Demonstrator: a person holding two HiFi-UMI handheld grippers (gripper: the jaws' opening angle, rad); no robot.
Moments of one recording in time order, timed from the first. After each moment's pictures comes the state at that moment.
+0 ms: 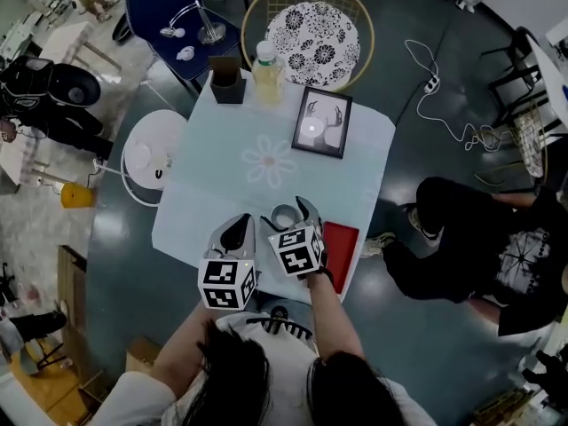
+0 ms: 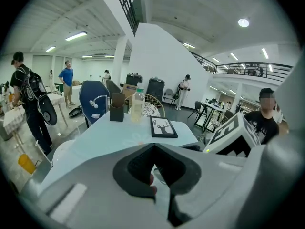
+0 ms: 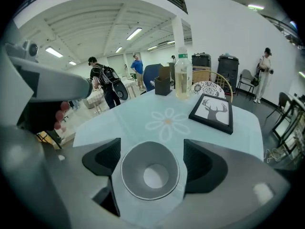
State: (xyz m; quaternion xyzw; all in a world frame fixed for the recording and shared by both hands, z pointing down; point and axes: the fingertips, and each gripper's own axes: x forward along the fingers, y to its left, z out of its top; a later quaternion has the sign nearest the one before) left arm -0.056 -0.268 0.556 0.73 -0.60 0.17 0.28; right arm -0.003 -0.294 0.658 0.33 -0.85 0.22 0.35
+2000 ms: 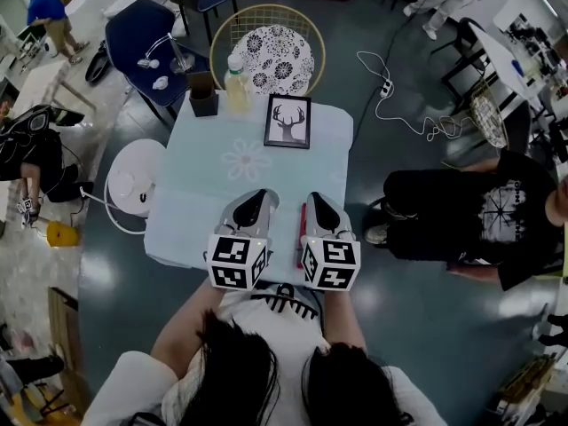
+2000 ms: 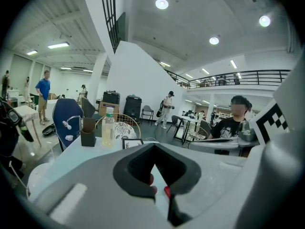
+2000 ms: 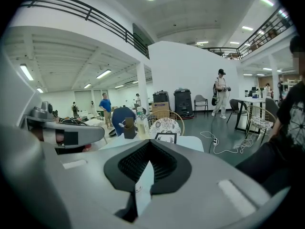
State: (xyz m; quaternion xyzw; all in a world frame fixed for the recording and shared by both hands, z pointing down) left arm 0.015 -0.261 0.476 0.83 -0.51 0.09 0.18; right arm 0.120 -0.262 0.497 0.57 -0.79 0.17 0.14
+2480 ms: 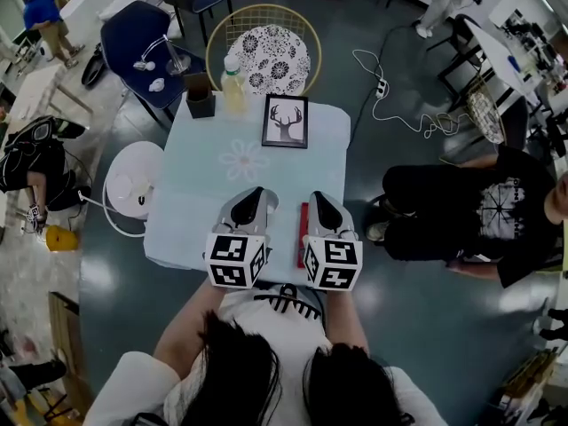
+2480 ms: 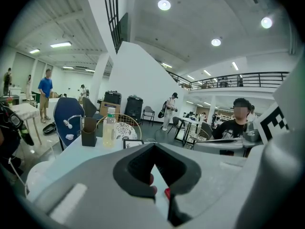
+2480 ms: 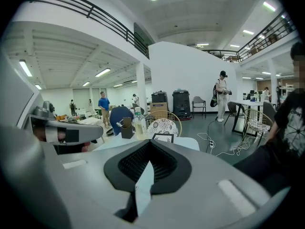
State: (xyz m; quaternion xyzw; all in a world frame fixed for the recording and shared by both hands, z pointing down) left arm 0.011 -0.264 0.473 0.83 -0.52 0.08 0.19; right arm 0.127 -0.260 0.490 0.58 -0.78 0.16 0.14
